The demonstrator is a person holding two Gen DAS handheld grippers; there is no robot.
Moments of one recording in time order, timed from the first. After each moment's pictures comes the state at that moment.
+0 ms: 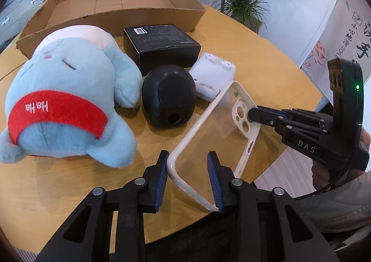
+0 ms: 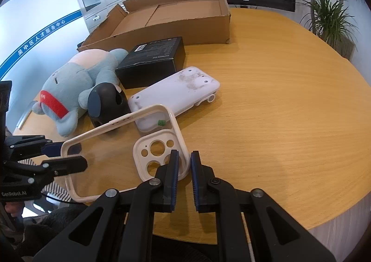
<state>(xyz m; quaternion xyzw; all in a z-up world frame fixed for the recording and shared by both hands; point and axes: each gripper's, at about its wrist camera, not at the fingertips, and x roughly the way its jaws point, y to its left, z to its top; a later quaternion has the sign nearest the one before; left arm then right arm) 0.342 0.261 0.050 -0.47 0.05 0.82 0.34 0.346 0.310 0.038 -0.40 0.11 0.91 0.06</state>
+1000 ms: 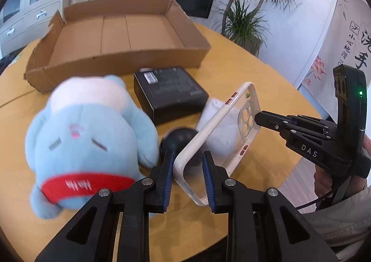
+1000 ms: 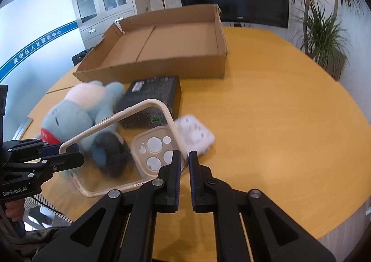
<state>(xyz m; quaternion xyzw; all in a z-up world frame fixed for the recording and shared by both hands) 0.307 0.256 0.100 -0.41 0.03 0.85 0.33 0.321 0.315 0.091 -0.36 0.08 0.92 0.09</state>
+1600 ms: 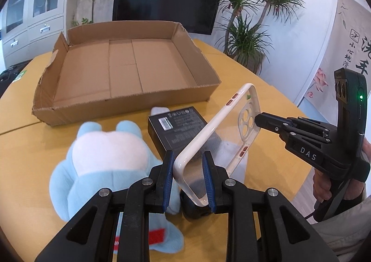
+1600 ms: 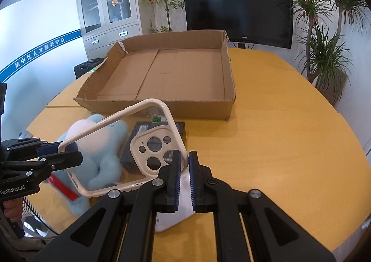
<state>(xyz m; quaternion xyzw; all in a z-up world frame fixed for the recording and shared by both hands) 0.264 0.249 0.144 -0.37 0.02 0.87 0.33 0.276 0.317 0.135 -0.32 0.06 0.94 0.09</state>
